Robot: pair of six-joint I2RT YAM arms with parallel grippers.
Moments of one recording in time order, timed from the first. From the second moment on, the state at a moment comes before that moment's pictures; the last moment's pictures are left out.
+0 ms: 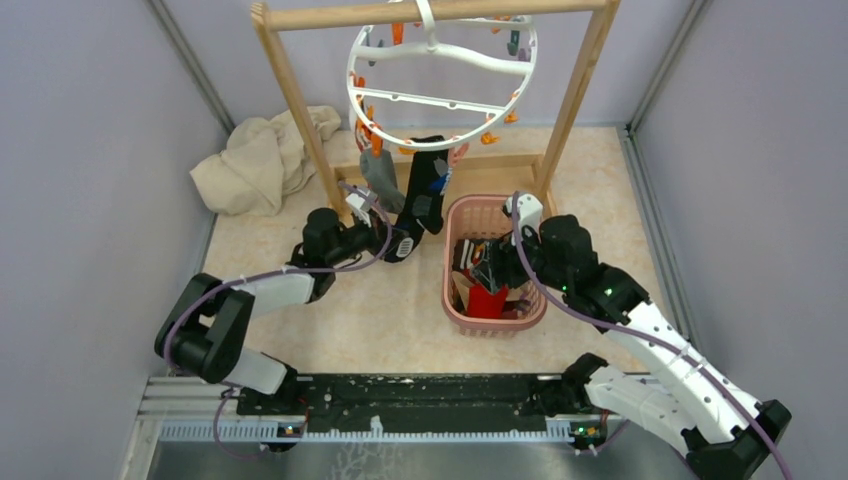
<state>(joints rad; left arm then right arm) -0.43 1.51 0.56 0.77 0.50 -0.29 0.65 0.80 0.85 -0.54 -0.16 0.21</state>
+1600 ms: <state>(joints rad) -0.71 1.15 0.64 0.30 0.12 -0.19 0.86 0.97 1.05 0.02 0.16 0.04</state>
